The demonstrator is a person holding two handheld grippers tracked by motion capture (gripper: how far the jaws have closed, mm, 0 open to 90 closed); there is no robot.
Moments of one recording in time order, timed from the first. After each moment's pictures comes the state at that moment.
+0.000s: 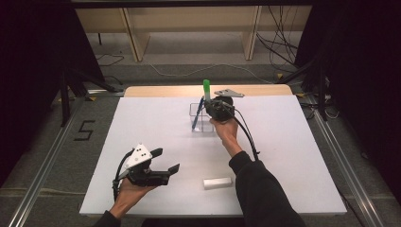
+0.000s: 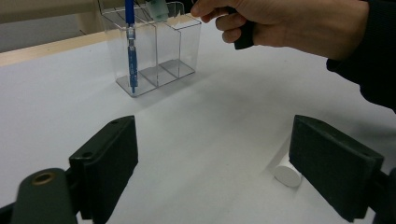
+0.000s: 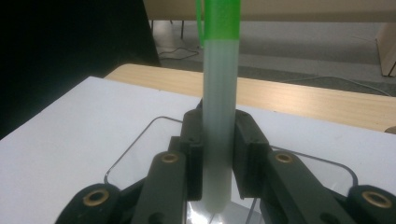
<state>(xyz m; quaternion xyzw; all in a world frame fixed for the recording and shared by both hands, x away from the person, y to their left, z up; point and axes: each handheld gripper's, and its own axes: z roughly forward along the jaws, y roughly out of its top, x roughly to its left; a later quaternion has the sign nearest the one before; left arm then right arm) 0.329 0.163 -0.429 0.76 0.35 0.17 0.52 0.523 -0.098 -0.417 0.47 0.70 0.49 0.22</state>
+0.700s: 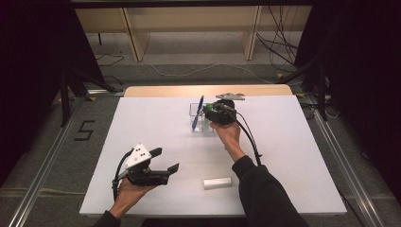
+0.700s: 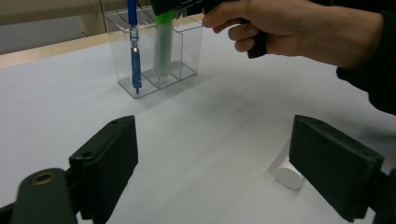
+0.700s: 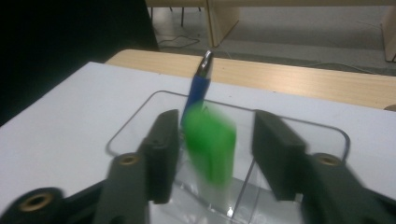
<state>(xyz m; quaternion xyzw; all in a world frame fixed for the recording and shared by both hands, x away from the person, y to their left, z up) 0.329 0.165 -0.428 0.76 0.36 0.17 0.52 0.510 -0.107 -0.419 0.48 0.71 0.47 0.21</state>
